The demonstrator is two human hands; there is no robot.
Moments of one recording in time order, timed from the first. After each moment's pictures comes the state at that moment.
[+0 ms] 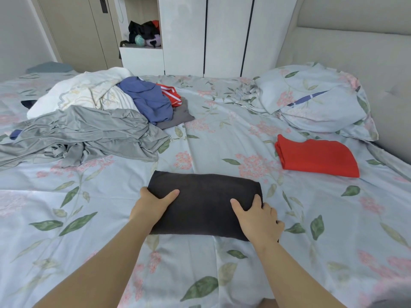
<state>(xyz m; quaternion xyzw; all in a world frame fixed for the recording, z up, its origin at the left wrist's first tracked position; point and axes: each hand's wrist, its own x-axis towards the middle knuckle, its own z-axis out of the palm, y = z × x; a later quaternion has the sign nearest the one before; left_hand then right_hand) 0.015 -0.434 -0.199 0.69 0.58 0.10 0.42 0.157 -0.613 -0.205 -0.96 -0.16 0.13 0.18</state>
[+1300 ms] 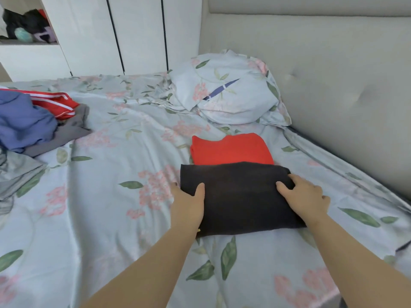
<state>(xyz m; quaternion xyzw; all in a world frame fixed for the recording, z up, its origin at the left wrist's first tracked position) 0.301 -0.601 -0.210 0.64 0.43 0.15 0.62 0.428 -0.802 -0.196 -0.98 -0.03 0.02 0.20</state>
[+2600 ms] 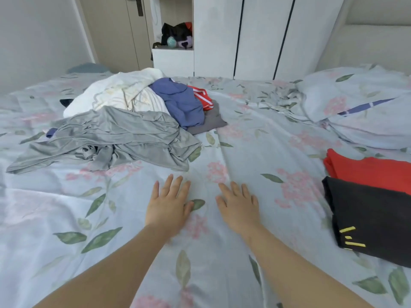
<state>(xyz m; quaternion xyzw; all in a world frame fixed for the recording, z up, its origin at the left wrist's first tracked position) 0.016 -0.367 -0.227 0.93 0.37 0.02 -0.04 0.159 -0.476 -0.218 -0.88 -0.45 0.14 0.12</state>
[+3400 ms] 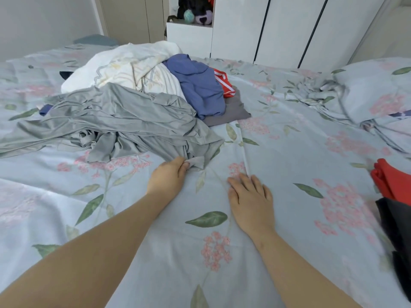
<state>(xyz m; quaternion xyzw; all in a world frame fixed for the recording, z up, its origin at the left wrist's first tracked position) 0.042 -0.253 -0.243 0.86 0.43 0.20 0.17 0.178 -0.408 -0.258 -0.87 -0.48 0.01 0.13</state>
